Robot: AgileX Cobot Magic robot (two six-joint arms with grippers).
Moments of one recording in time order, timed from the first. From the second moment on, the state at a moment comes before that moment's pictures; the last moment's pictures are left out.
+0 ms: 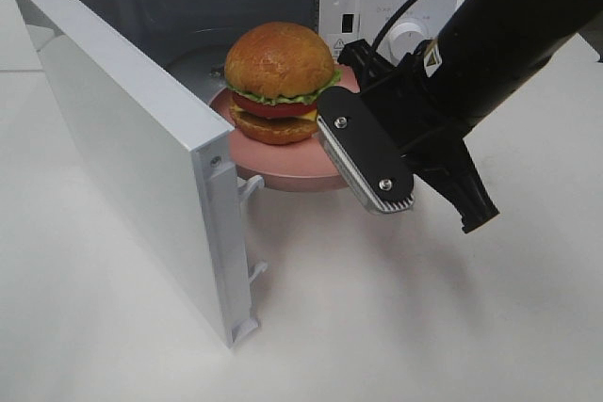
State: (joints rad) left arm 0.03 -0.01 -0.50 -0.16 1.05 0.13; right arm 0.63 1.57 -1.03 0.00 0.60 -1.52
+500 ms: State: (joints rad) left arm 0.03 -0.01 -0.50 -0.16 1.05 0.13; right arm 0.66 1.69 -1.16 0.00 0.60 -1.49
